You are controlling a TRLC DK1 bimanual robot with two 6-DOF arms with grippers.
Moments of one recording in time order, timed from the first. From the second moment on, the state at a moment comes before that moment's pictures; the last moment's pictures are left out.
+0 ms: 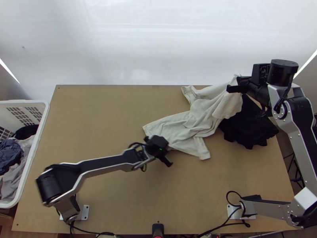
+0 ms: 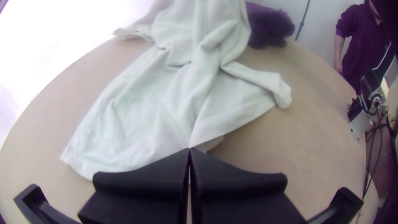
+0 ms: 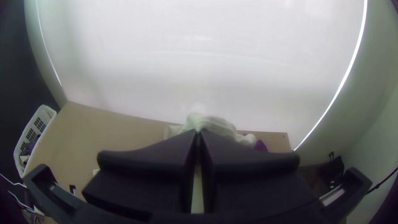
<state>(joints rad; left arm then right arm) -0.94 1.80 1.05 0.07 -0.10 -0.09 0.16 1.38 1.61 -0.68 0.00 0.02</state>
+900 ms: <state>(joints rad) -0.21 1.28 0.73 -0.09 0.12 -0.05 0.16 1.39 1.58 -0.66 -0.02 0.02</state>
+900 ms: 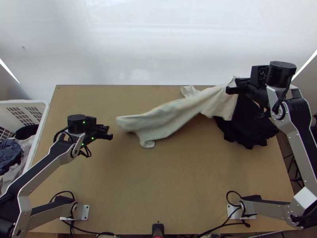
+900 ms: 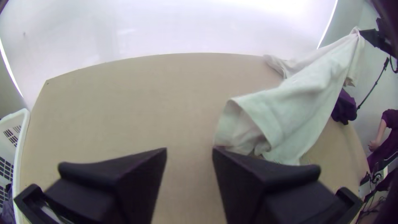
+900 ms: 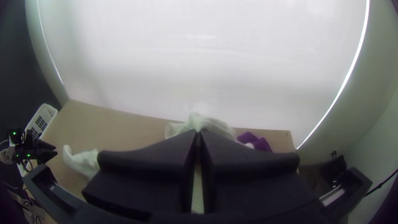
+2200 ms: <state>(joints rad) -0.84 1.46 0.74 0.08 -0.06 0.27 0.21 1.40 1.47 -0.56 -0.02 0.02</state>
